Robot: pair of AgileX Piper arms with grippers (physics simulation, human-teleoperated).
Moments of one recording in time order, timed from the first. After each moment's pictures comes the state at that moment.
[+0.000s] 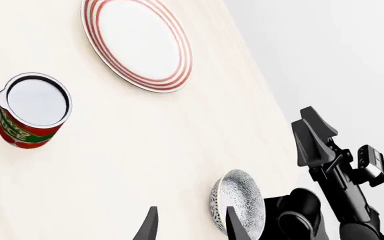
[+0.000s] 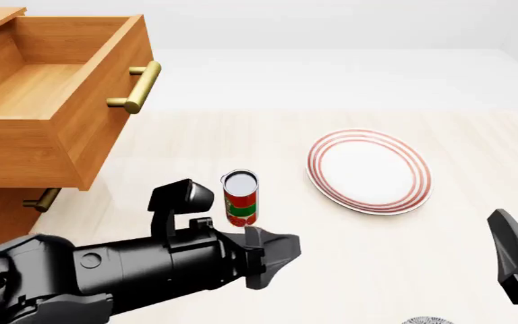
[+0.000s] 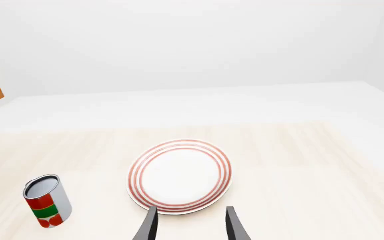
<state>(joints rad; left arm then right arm) -1.04 1.25 -0.53 -0.21 -0.79 0.03 0.02 -0.04 0.09 0.06</state>
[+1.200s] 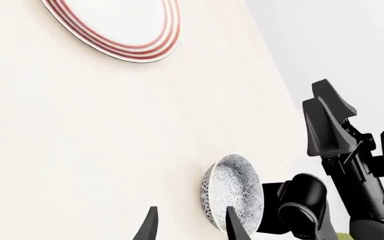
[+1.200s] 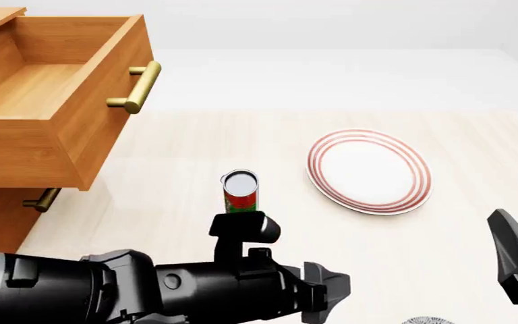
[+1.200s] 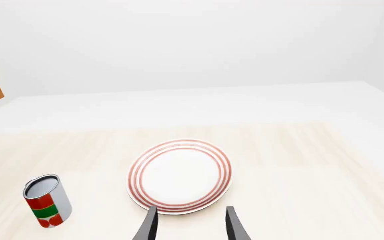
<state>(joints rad) -1.17 1.49 -0.63 -0.26 -0.84 0.03 0.02 -0.04 0.09 0.06</state>
